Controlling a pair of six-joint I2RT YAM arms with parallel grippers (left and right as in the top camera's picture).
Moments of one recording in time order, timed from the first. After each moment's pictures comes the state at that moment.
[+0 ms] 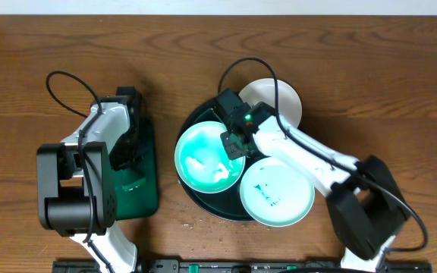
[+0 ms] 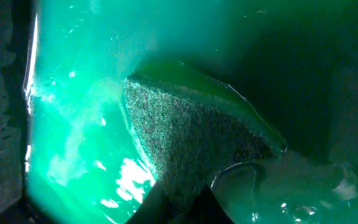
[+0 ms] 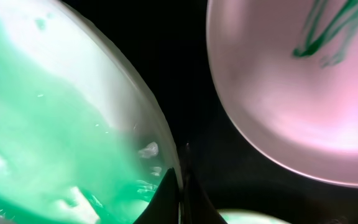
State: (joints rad) left arm 0.02 1.88 1.12 -1.00 -0.24 -0.62; right arm 0.74 1.90 1.40 -0.85 0.11 0.35
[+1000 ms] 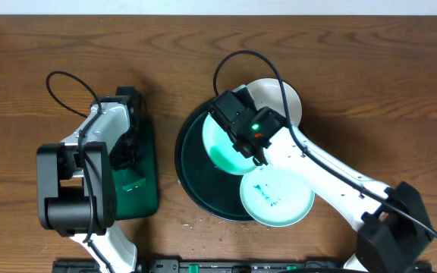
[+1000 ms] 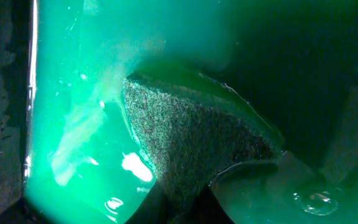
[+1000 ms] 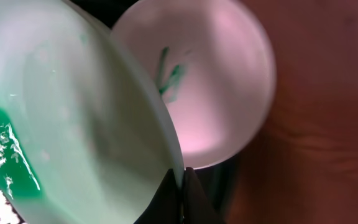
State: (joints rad) left arm 0.02 1.88 1.12 -1.00 -0.24 -0.62; right arm 0.78 1.75 1.41 -0.89 0.54 0.20
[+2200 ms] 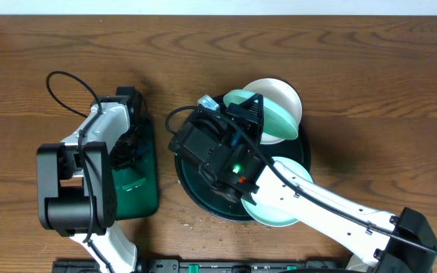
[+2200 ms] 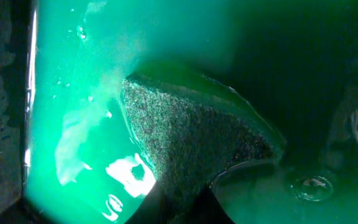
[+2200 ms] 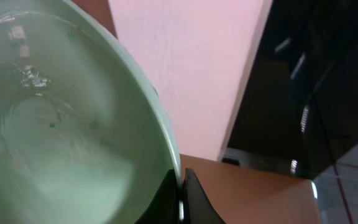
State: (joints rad) left arm 0.02 1.88 1.12 -0.99 -0.24 -0.62; right arm 1.03 1.68 1.41 -0.72 1.33 -0.64
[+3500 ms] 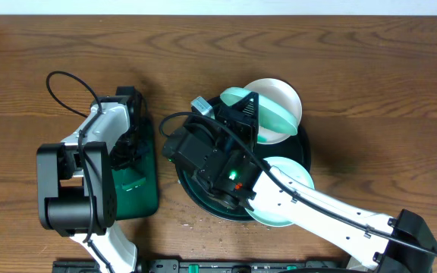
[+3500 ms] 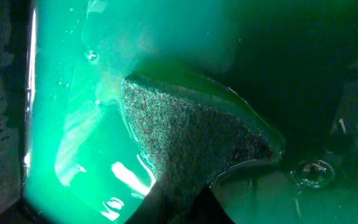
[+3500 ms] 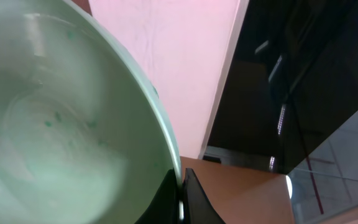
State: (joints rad) left arm 0.02 1.88 1.12 -0.99 -0.24 -0.62; right arm 1.07 1.68 1.41 -0.63 1.41 -0.74
